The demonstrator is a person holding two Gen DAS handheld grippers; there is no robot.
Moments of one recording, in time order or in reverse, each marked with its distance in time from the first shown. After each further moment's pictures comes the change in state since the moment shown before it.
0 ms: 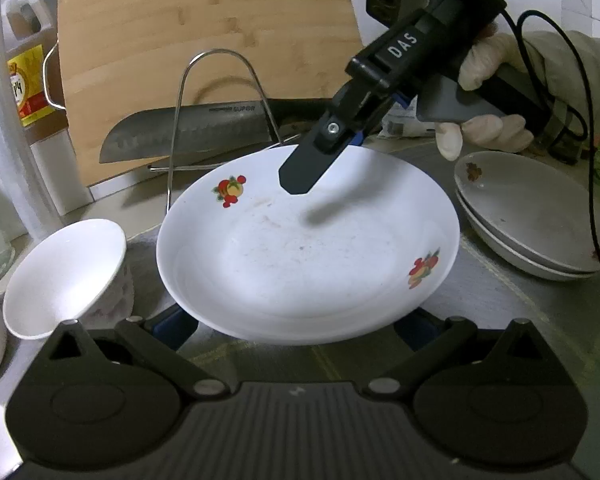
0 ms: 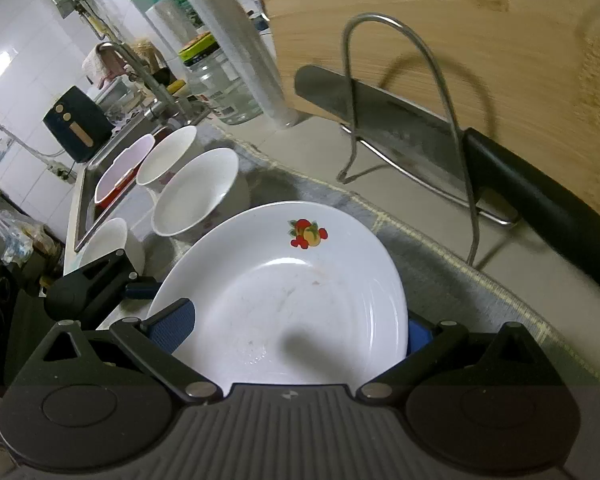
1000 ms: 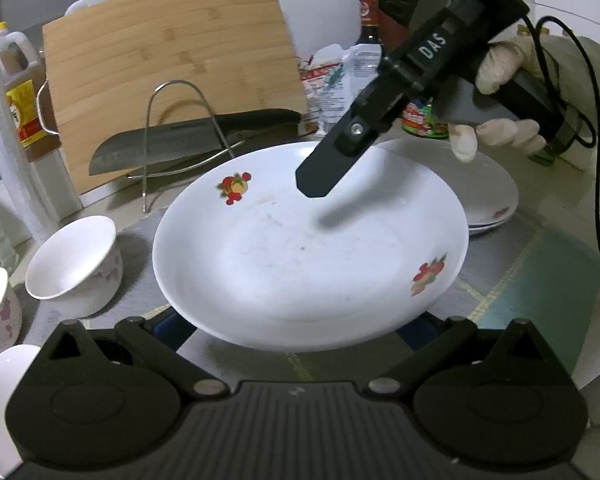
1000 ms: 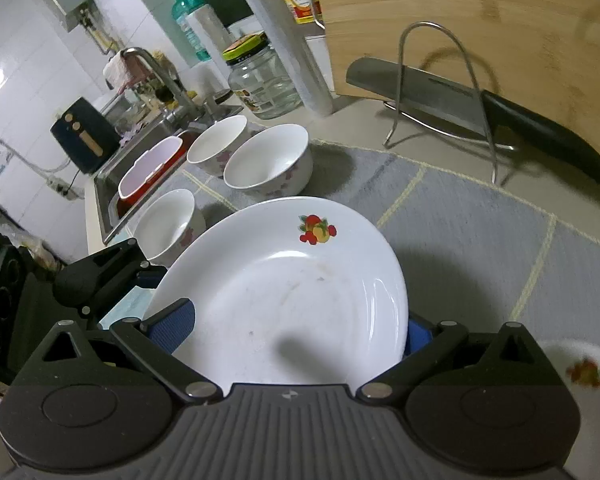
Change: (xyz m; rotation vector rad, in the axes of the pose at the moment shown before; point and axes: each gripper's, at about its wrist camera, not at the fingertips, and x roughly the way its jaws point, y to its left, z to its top) left arm -0.077 -0.034 -0.019 0.078 0.000 -0.081; right arm -0.049 0.083 -0.077 0.049 -0.078 -0.045
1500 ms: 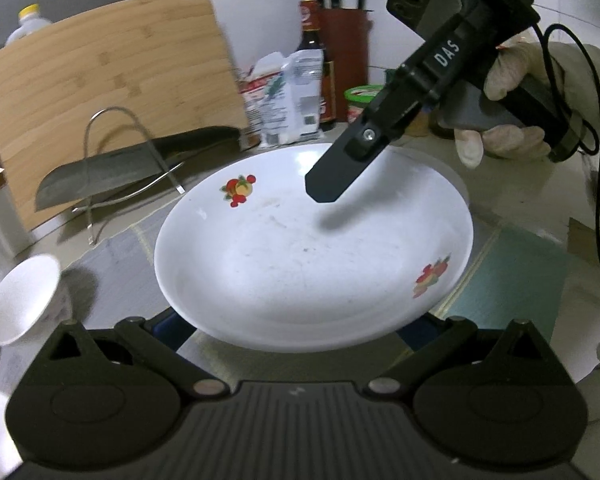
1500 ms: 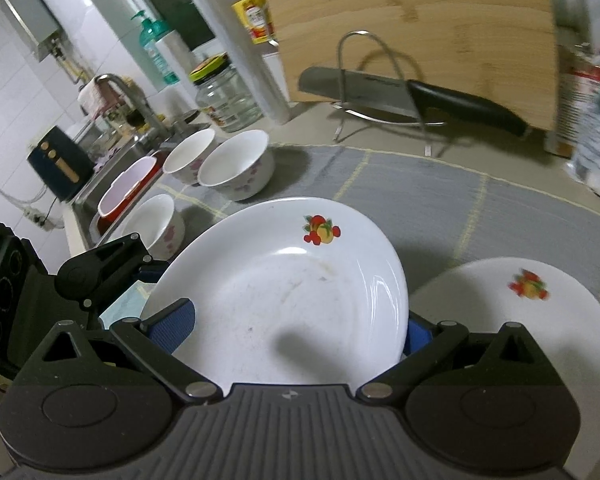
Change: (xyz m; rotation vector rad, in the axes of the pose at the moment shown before) left arm 0.008 -0.024 0.018 0.090 -0.018 -0.120; right arm -0.047 -0.006 -0.039 0.089 -0.071 -0.092
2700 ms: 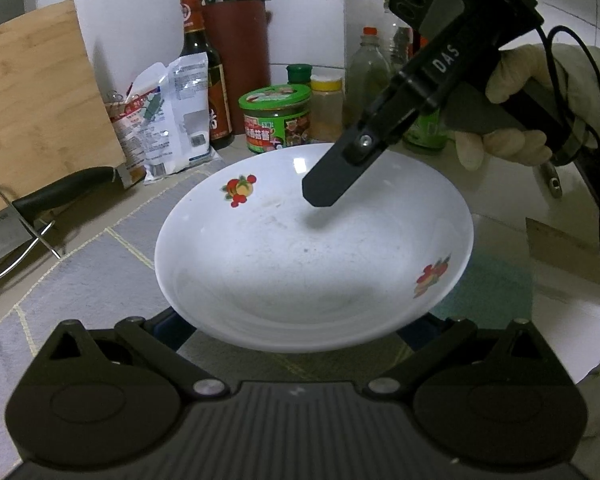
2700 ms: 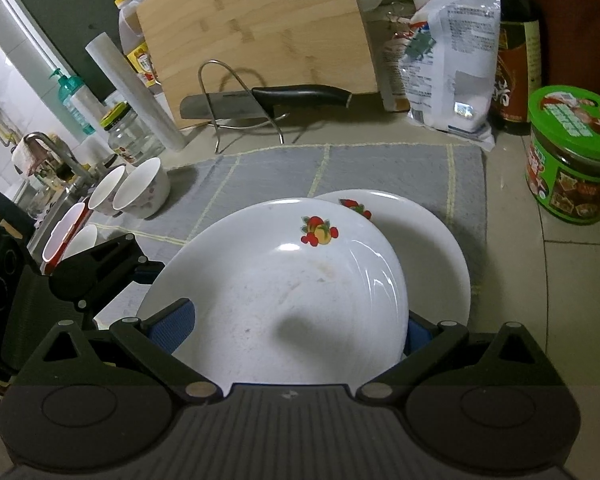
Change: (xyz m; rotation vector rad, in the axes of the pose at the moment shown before) left arm 0.068 -0.045 0.050 0.141 0.004 -0.219; right arm -0.068 -0.066 -0.059 0.198 -0.082 -0.170
